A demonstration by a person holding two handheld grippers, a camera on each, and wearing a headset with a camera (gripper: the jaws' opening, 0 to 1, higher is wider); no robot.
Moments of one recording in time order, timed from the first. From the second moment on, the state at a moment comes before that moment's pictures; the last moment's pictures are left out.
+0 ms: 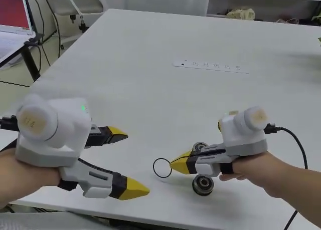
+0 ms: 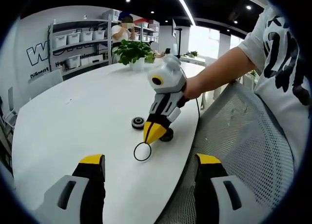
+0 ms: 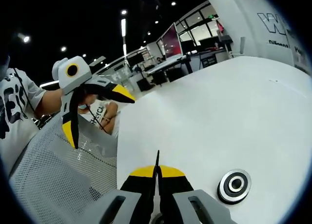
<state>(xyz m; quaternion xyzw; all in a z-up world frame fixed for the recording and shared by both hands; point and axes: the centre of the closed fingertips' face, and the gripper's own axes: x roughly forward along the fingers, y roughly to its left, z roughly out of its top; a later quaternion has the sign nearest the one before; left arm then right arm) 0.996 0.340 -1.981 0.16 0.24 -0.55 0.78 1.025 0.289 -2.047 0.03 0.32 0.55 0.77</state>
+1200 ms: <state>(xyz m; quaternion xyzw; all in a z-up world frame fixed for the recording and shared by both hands) 0.992 0.341 -1.988 0.16 0.26 -0.55 0.78 1.031 0.273 -2.048 0.00 0.31 0.52 0.79</state>
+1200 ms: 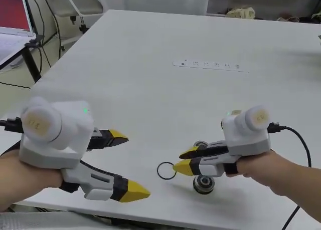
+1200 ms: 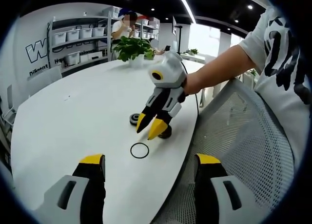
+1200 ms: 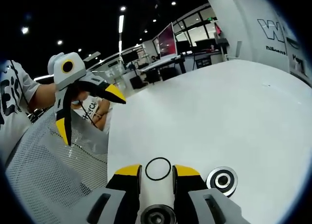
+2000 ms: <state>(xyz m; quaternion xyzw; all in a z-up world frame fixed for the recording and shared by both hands) 0.992 0.323 -1.986 0.17 0.26 -0.57 0.76 1.034 0.256 -2.008 0.03 0.26 0.52 0.81</state>
